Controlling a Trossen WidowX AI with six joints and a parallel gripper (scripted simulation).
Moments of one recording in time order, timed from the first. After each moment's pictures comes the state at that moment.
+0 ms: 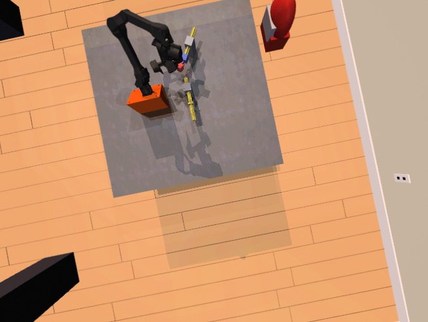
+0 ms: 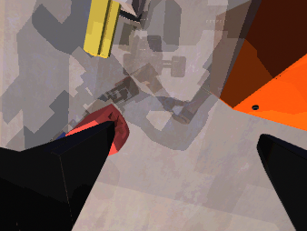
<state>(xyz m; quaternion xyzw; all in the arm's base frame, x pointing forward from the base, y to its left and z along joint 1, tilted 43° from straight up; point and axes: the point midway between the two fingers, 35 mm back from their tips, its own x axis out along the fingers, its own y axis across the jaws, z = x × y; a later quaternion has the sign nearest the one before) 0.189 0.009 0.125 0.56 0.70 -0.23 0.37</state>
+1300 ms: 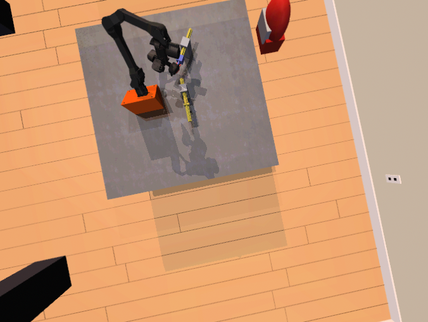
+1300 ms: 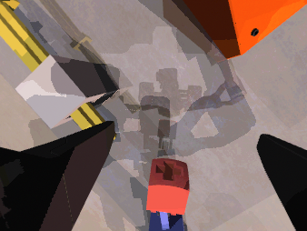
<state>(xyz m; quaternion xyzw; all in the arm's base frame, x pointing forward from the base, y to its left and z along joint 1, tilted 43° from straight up) 0.192 0.017 0.120 0.65 0.50 -0.57 0.08</state>
